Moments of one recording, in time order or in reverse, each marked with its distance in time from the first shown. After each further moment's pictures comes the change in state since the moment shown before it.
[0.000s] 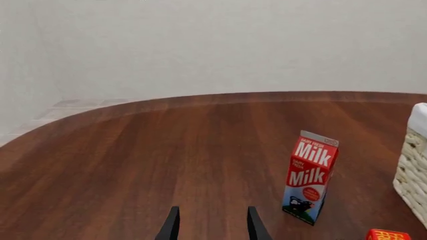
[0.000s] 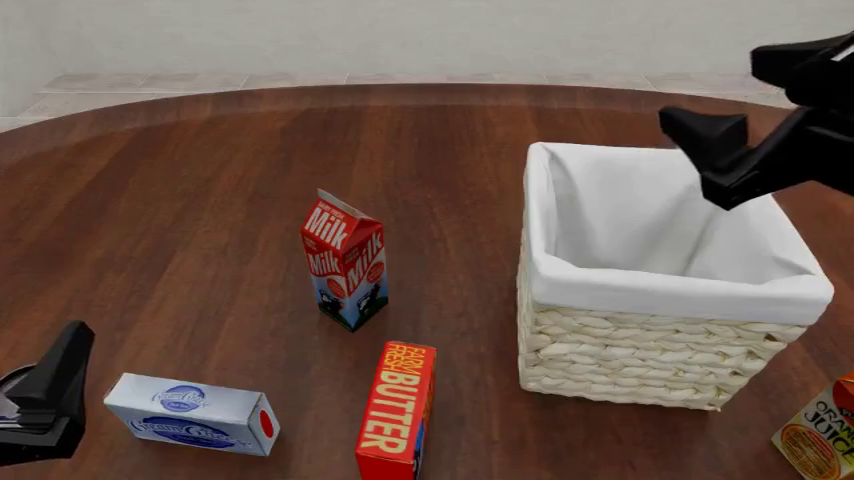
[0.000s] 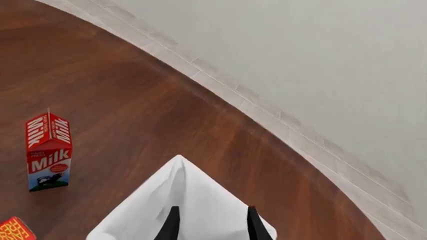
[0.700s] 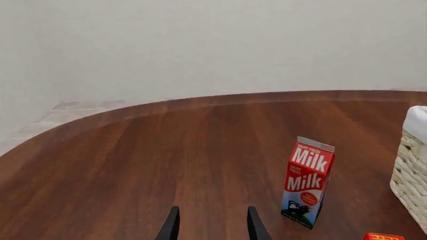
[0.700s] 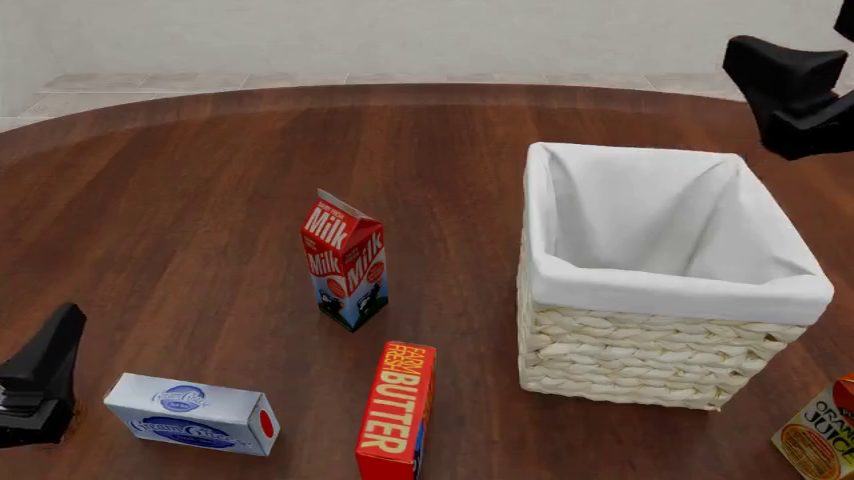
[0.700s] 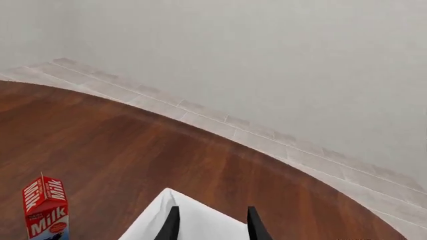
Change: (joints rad) left arm -0.013 0.053 -0.084 0.043 0.019; right arm -0.059 -0.092 0.017 -0.117 0.189
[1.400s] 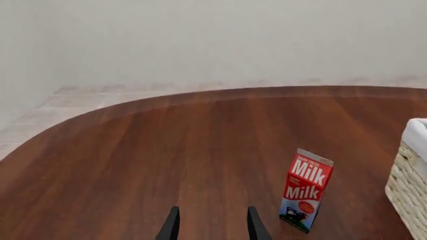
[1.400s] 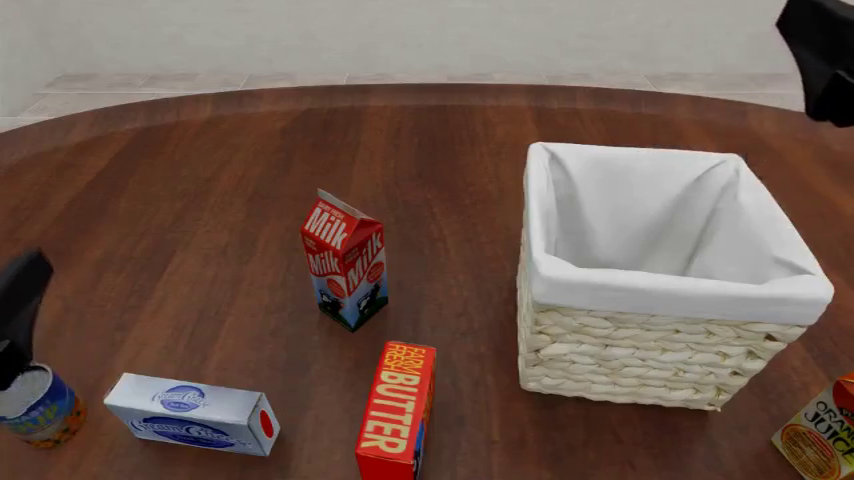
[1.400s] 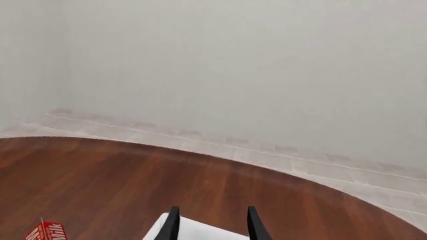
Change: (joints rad) left arm 0.011 0.136 -0.247 0.192 -0.007; right arm -0.060 -0.047 0.036 -0.113 0.150
